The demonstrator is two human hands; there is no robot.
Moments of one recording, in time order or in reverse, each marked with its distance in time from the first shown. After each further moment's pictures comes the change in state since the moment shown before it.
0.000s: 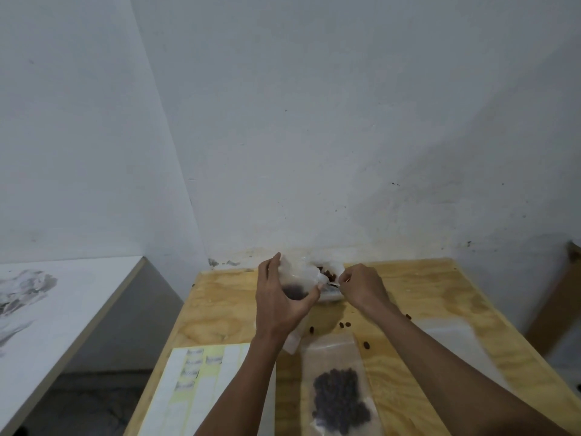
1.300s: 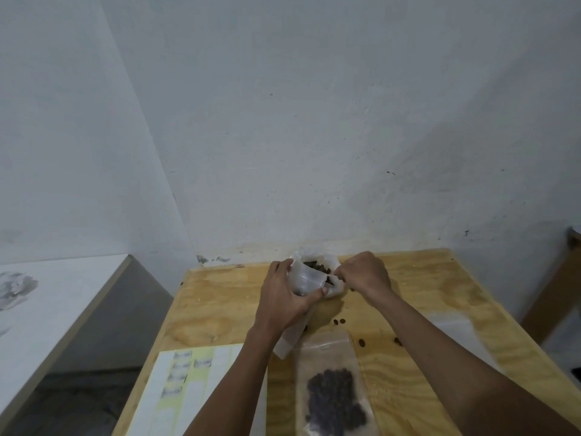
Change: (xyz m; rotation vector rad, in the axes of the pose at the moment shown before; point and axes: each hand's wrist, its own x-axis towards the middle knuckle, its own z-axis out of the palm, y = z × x) left_hand 0.011 0.000 0.021 0.022 -0.265 -0.080; right_hand 0.020 0.009 -0.007 0.282 -0.020 0.193
